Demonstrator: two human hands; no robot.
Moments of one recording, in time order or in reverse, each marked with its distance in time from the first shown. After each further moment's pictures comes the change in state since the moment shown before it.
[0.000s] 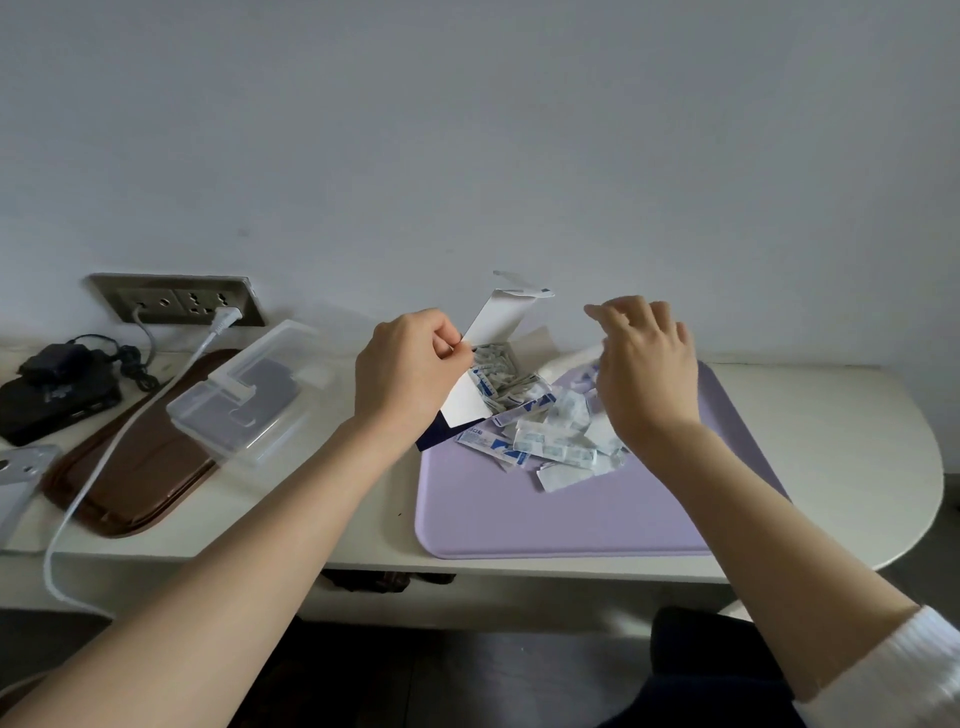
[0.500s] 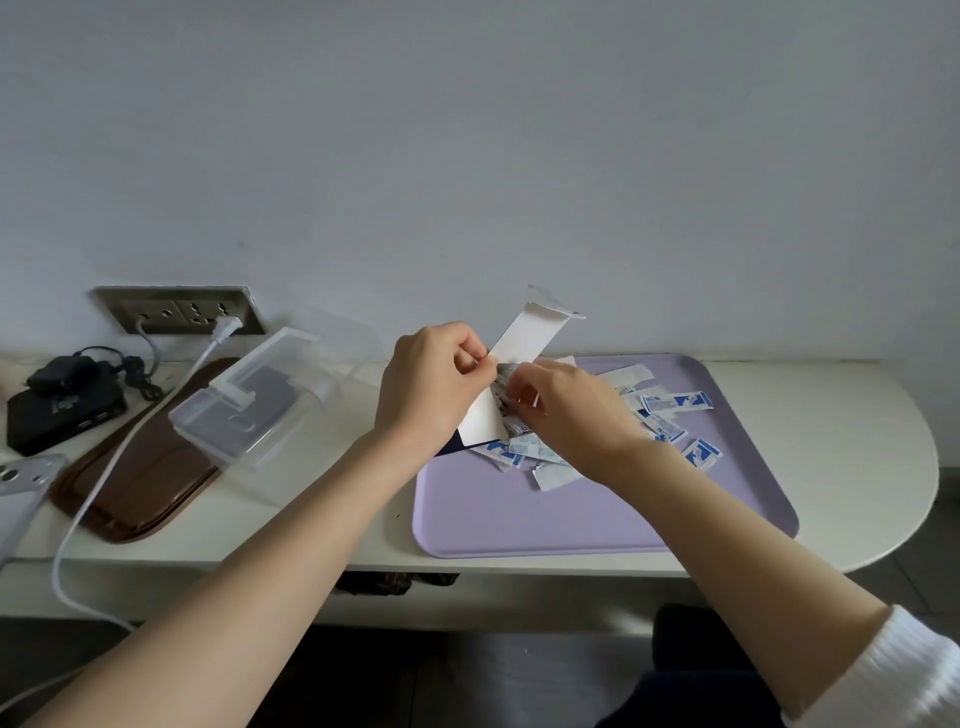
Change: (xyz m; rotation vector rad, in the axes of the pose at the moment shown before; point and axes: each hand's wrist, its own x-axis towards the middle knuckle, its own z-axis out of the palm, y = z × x) left_hand -0.014 0.014 0.009 -0.123 -0.061 0.076; right_hand -0.017 -0.035 -0.008 0.313 -0.511 -0.140
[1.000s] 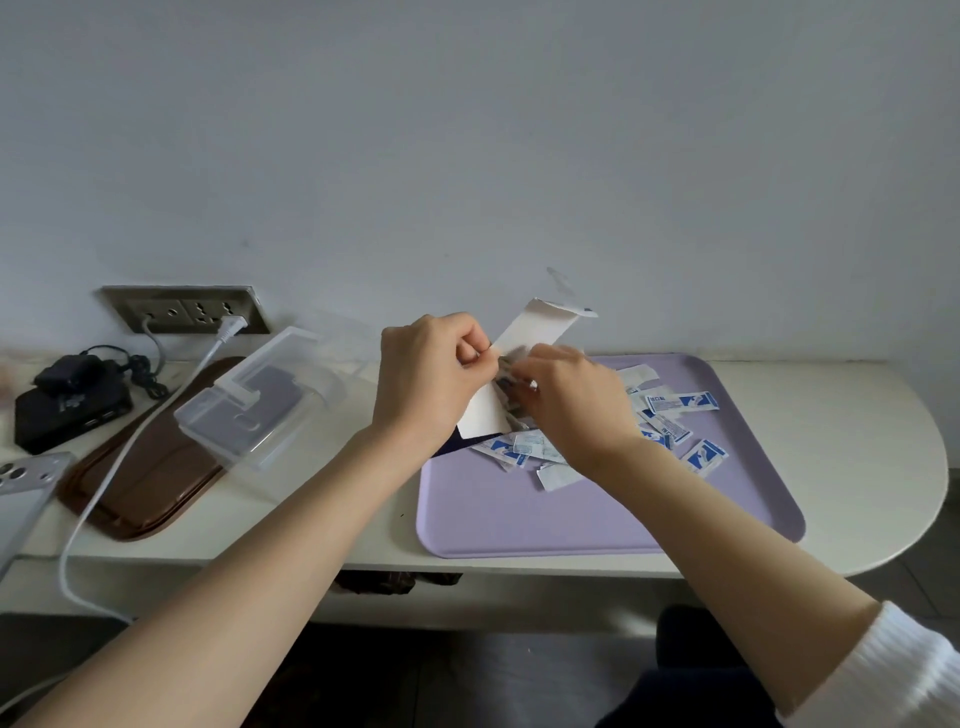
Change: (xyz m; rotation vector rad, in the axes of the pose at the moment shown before) left_hand 0.001 0.002 -0.007 0.063 0.097 0.141; right_hand 0.006 -0.005 0.005 -0.130 0.158 -0.015
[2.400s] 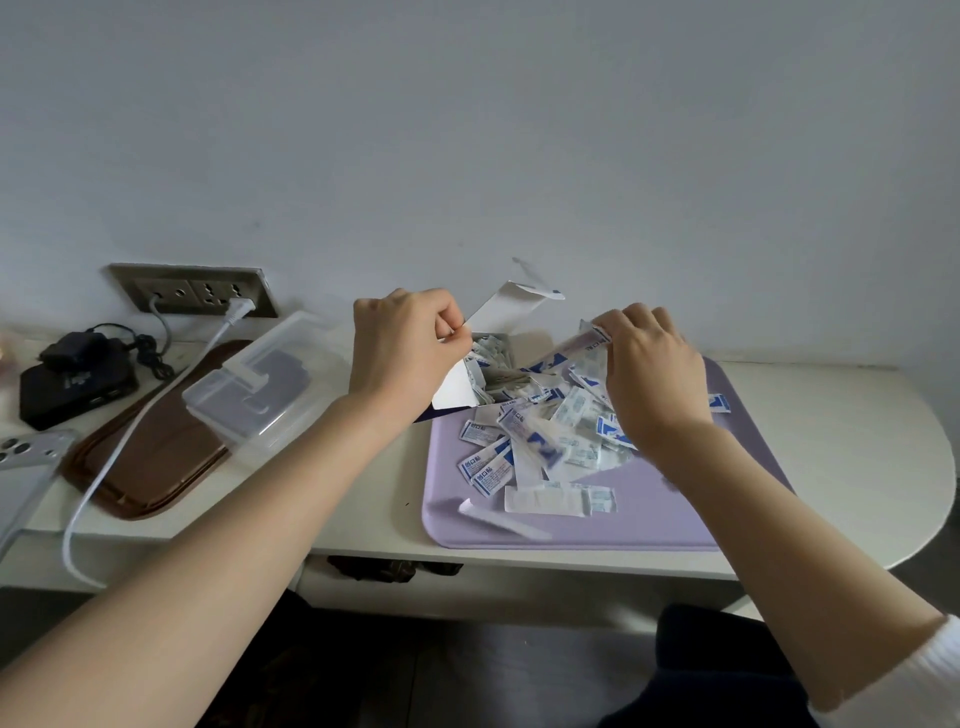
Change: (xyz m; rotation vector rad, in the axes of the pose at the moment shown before) left_hand 0.014 -0.019 -0.015 0.150 0.004 0.000; right_hand 0.000 0.033 -0.020 -0.171 0.094 0.216
